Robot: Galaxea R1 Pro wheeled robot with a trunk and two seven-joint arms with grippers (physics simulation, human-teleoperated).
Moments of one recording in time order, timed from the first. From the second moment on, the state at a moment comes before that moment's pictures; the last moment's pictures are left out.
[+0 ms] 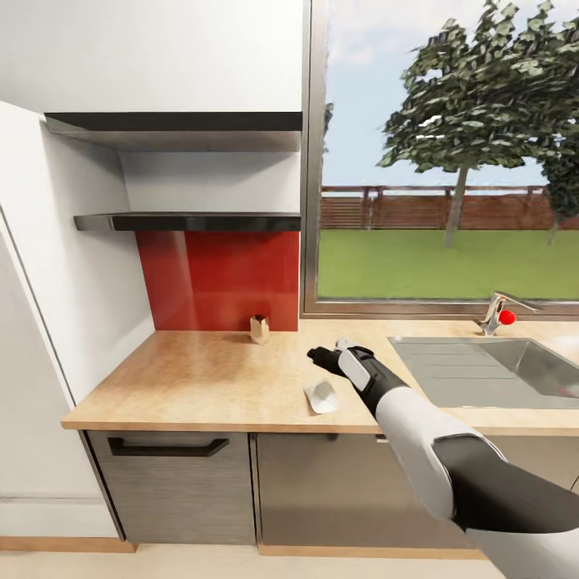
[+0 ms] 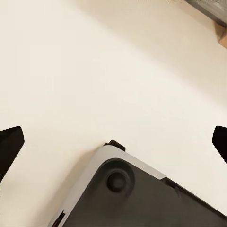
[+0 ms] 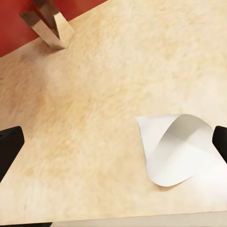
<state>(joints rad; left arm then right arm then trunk) 0.05 0.09 -0.14 -0.16 0.77 -0.41 -0.08 -1.12 0.17 0.04 -0.29 -0.51 0.38 -0.17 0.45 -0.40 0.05</state>
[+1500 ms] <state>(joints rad) 0.05 0.09 -0.14 -0.16 0.77 -0.43 -0.08 -1.12 0.17 0.03 -0.16 -0.73 0.43 -0.17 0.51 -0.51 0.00</state>
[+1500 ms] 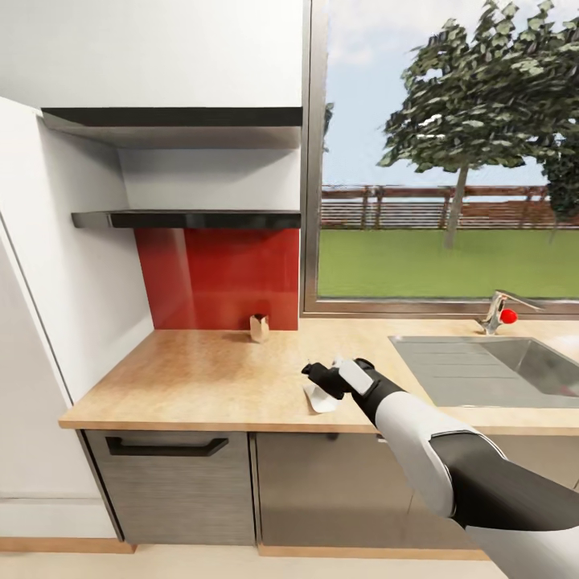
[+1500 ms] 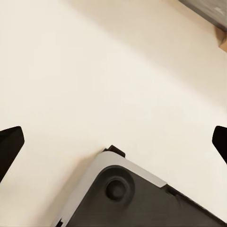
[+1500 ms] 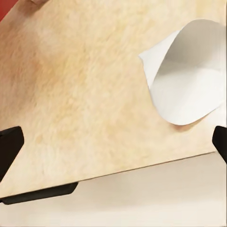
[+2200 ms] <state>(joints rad) 0.05 0.10 -0.13 -0.16 0.78 -0.42 -0.08 -1.12 0.17 0.03 -0.16 -0.68 0.43 -0.19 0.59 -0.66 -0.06</state>
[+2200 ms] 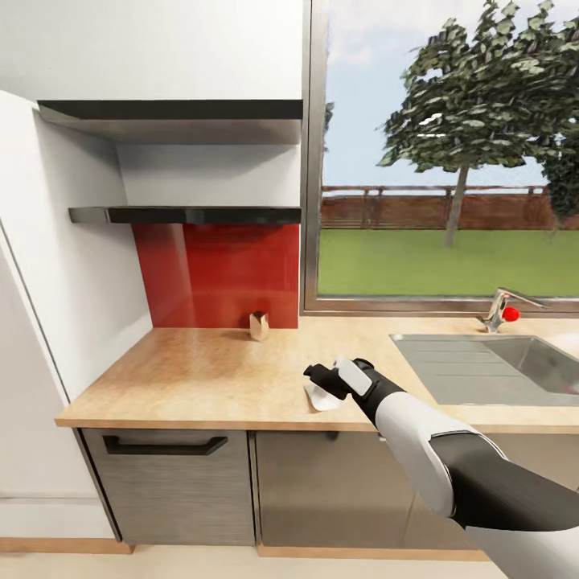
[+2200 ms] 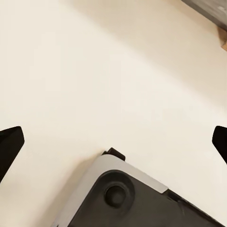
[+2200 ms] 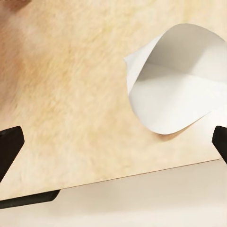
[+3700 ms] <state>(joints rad) 0.05 0.11 -0.13 -0.16 0.81 -0.42 -0.09 -1.12 0.17 0.04 -0.18 -0.51 0.43 -0.20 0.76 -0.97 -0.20</state>
